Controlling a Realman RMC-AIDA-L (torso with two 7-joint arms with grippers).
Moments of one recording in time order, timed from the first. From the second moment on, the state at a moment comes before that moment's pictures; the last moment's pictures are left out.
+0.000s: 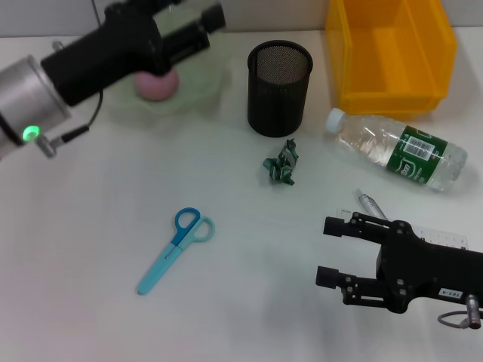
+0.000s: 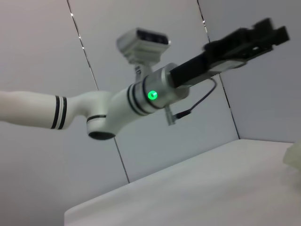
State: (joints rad) left arm -0.44 -2.06 1.20 0.69 1.12 1.35 -1.21; right arm 0.37 2.08 -0.65 -0.33 -1.95 -1.77 0.97
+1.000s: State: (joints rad) left arm -0.35 -2.06 1.20 0.67 1.54 1.62 -1.05; right arm 0.36 2.08 -0.64 -0.33 -1.93 -1.81 0.96
